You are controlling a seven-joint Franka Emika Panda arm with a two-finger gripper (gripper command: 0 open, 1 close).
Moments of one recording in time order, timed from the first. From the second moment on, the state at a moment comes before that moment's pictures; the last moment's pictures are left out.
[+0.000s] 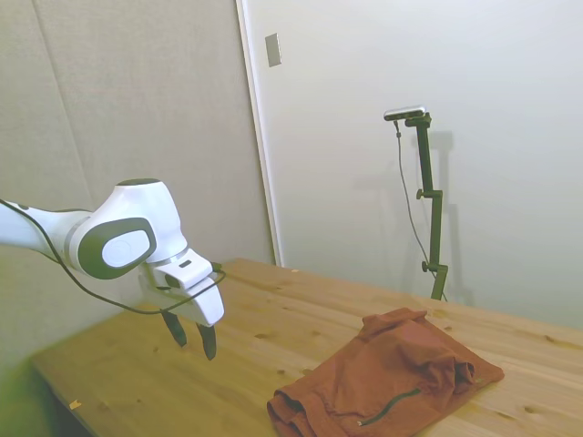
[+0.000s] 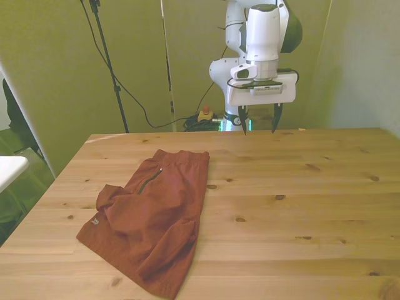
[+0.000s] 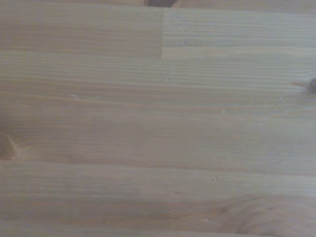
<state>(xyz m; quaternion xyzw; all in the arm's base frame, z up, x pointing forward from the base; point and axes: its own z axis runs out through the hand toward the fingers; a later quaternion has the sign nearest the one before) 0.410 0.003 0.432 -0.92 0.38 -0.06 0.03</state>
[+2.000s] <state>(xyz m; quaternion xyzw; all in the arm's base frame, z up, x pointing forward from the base) 0.624 -0.408 0.390 -0.74 0.65 -0.13 0.12</state>
